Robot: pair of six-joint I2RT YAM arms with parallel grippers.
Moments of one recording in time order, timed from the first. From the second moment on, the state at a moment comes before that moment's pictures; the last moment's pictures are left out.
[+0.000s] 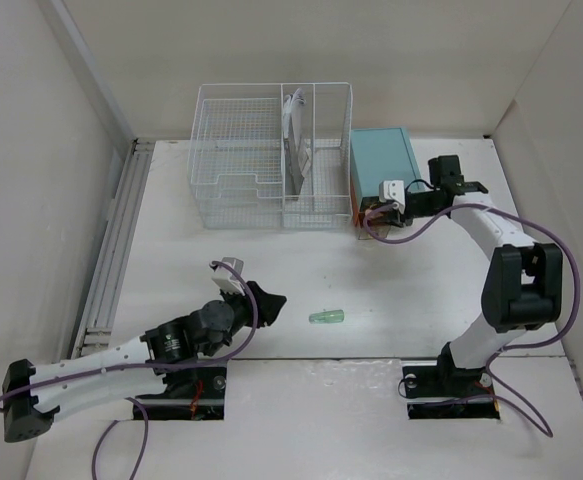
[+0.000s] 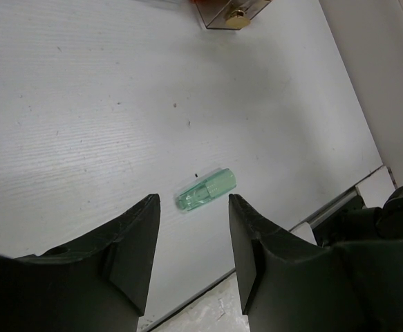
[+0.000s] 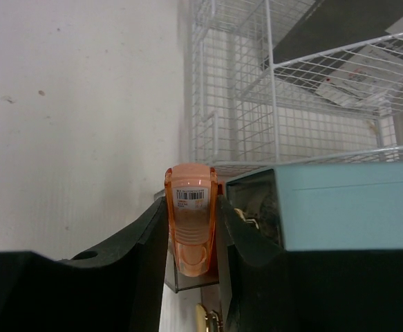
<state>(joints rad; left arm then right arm) -1.19 0.49 0.28 -0.11 -0.50 -0.83 0.06 1.64 1.21 -0.65 -1.04 -1.44</state>
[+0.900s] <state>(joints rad) -1.19 0.50 0.28 -0.09 -0.50 -0.83 0.07 1.70 1.23 -0.63 -0.95 -1.45</state>
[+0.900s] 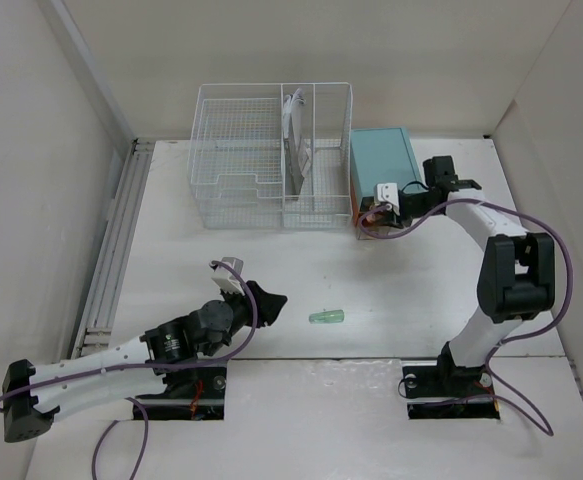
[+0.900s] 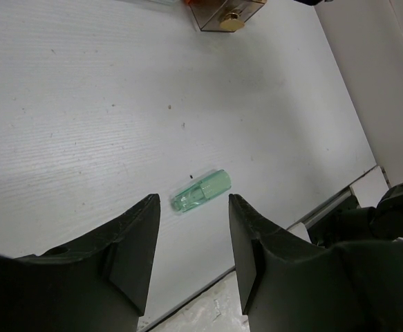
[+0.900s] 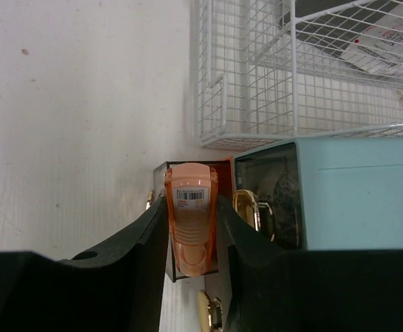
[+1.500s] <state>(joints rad) -1.19 0.47 0.28 -0.10 -0.50 -0.83 0.10 1.79 1.35 -0.93 -0.92 -1.65</state>
